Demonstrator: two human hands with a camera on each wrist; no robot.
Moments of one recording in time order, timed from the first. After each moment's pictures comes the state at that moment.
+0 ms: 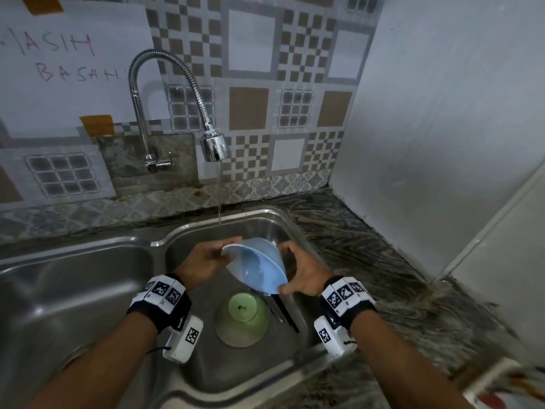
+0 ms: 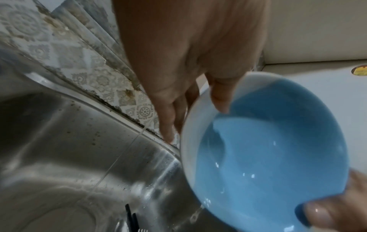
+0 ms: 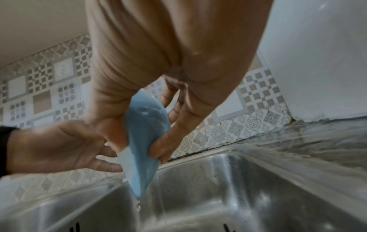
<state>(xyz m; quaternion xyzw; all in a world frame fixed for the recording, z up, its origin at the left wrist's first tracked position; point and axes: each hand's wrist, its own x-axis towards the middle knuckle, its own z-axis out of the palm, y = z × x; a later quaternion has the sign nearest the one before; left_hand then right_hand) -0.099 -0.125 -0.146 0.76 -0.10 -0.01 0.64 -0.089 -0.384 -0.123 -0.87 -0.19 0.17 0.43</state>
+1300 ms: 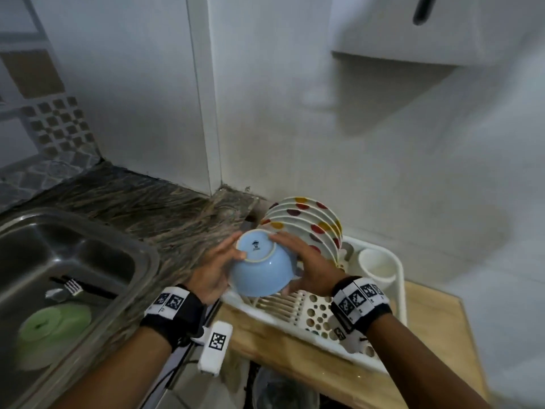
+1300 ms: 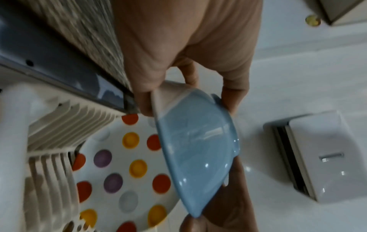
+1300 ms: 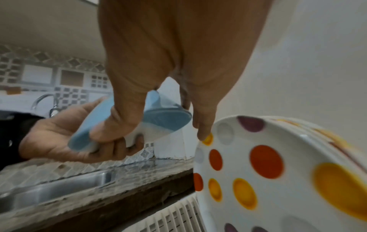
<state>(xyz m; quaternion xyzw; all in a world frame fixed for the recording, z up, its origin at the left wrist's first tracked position) -0.307 -0.514 -0.144 0.53 -0.17 -0.42 0.72 -0.443 -0.706 -0.145 -0.91 -0.02 -0.11 0.39</state>
